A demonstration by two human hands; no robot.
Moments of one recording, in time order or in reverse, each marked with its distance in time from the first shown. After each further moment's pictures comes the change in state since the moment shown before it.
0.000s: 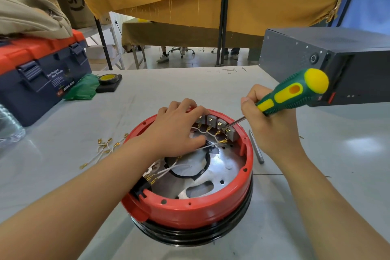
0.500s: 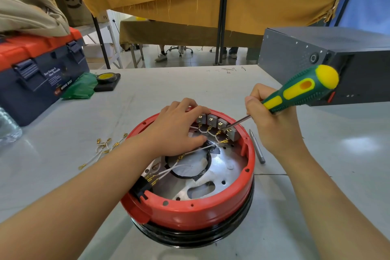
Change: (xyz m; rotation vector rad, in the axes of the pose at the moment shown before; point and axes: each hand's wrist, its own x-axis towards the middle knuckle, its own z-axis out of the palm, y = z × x) left_hand 0.001 -0.005 -0.002 -0.067 -0.026 0.033; right_hand 0.003 0.002 -0.002 0.014 -0.035 0.082
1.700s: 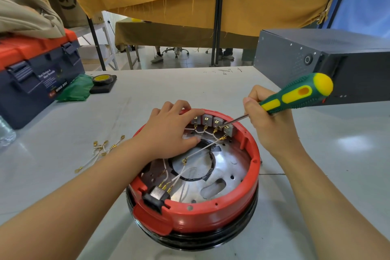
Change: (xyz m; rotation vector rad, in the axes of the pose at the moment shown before) left_hand -0.001 -0.012 0.007 0.120 0.065 -0.011; right_hand 0.001 0.008 -0.002 0.010 -0.028 0.036
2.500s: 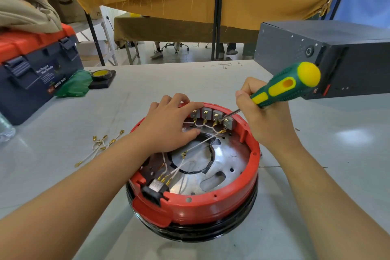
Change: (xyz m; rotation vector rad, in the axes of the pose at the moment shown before) left_hand 0.001 0.000 0.002 -0.014 0.024 -0.015; right_hand -0.001 -0.005 0.007 -0.079 0.021 -0.122
